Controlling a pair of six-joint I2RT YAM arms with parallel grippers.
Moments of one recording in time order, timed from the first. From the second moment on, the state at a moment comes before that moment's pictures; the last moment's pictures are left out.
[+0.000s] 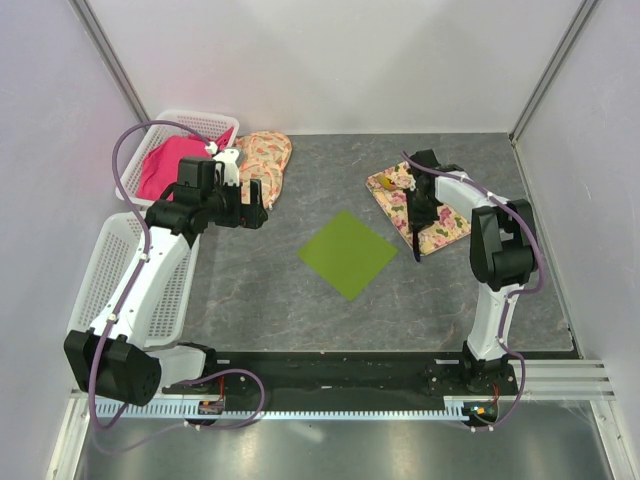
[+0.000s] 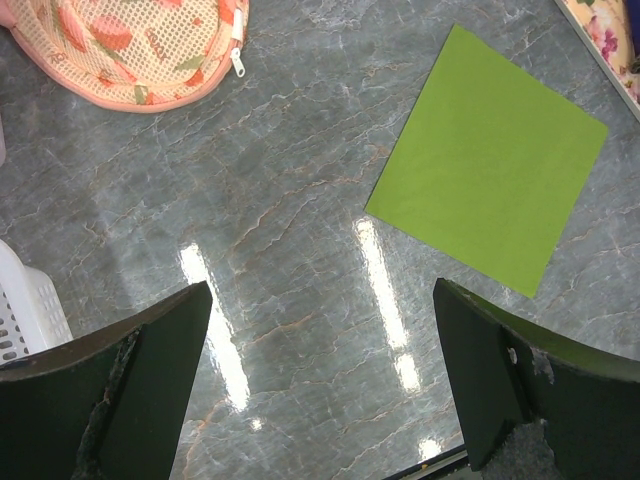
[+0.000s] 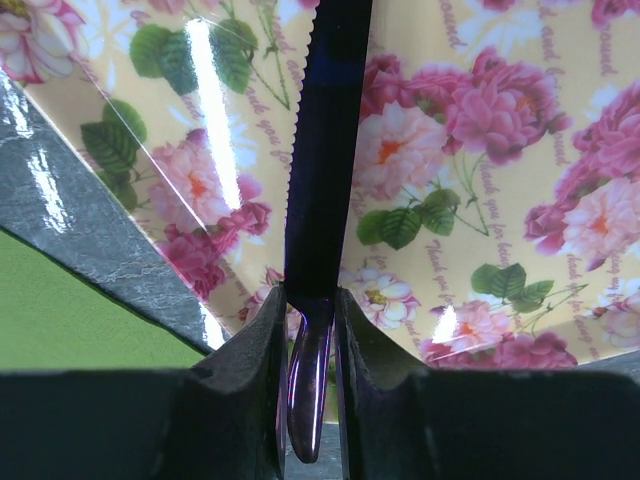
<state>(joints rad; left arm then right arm) -0.21 1.24 1.21 -0.70 0.18 -0.09 0.21 2.01 1.47 -0.73 0.05 0.19</state>
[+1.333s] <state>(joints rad) -0.21 1.32 1.25 -0.70 0.16 -0.09 0.61 2.11 1.70 -0.72 0.04 0.49</state>
